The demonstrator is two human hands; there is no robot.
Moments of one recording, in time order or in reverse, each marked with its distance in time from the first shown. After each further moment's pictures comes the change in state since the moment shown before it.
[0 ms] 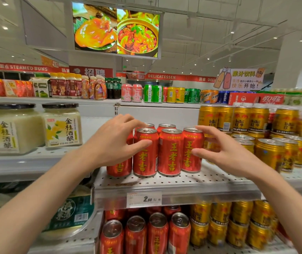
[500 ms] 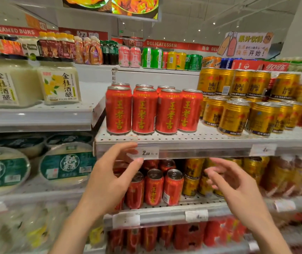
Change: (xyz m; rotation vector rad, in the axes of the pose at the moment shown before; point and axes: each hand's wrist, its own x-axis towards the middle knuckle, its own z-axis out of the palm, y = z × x) left_hand -0.151 0.071 0.065 -0.738 0.199 -0.408; right_hand -0.156 0.045 0.084 0.530 0.270 0.256
